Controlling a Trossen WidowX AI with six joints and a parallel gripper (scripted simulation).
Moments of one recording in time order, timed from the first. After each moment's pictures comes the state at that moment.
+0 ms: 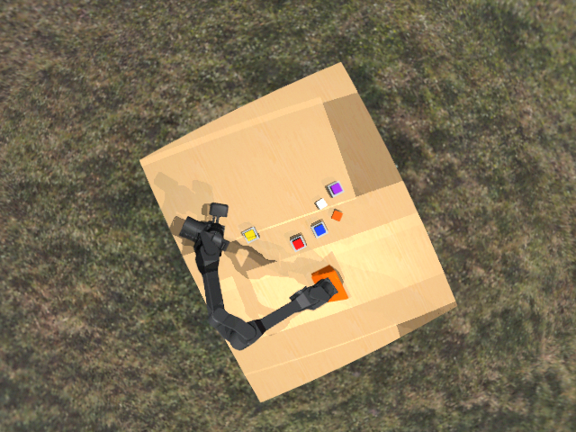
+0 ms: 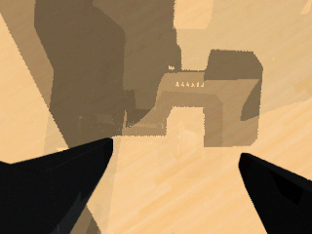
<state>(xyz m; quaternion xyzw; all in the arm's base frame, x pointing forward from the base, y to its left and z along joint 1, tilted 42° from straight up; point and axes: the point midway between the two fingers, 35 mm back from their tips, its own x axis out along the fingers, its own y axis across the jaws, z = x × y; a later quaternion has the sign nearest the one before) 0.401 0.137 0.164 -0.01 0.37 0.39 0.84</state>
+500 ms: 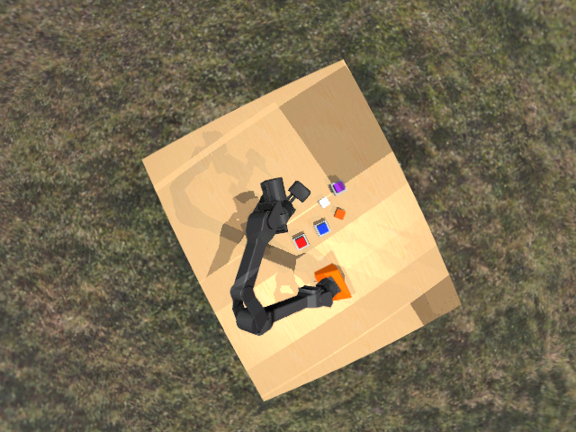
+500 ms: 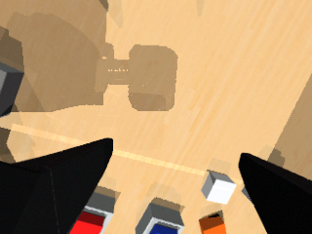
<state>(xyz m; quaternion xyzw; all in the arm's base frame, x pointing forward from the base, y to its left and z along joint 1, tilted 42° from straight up) 0.312 -0.084 0.044 0.11 0.58 0.21 0.78</state>
